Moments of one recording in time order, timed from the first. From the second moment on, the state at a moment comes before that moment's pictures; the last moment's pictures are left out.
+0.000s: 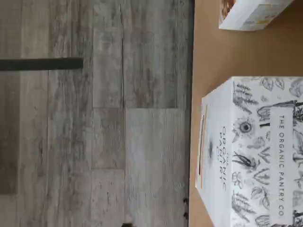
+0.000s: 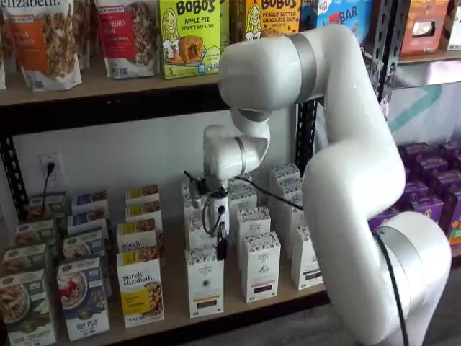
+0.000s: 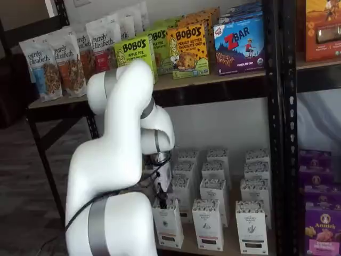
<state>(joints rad) 0.27 0.82 -1.38 0.04 0.61 -1.33</state>
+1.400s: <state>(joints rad) 0.29 1.03 -1.67 0.10 0.68 -1.35</state>
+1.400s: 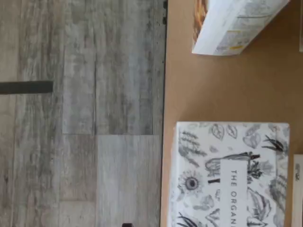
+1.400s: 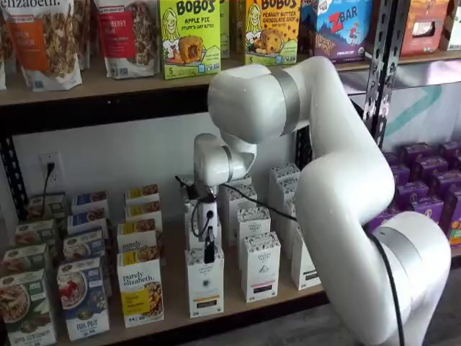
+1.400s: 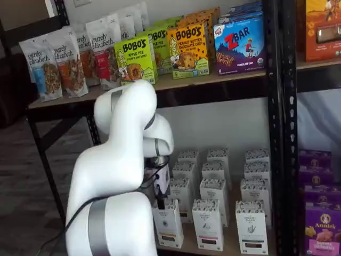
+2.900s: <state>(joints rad) 0.28 1.16 -1.77 0.02 0.65 -1.30</state>
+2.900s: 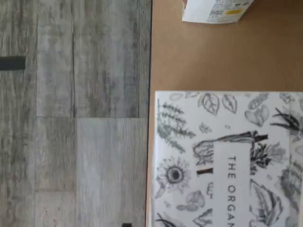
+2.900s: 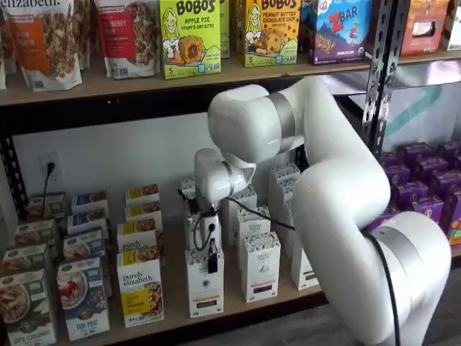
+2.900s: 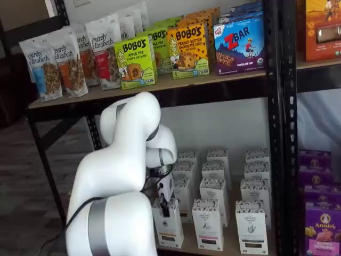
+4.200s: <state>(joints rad) 0.30 1.19 -1.78 0.10 0.63 -1.34</state>
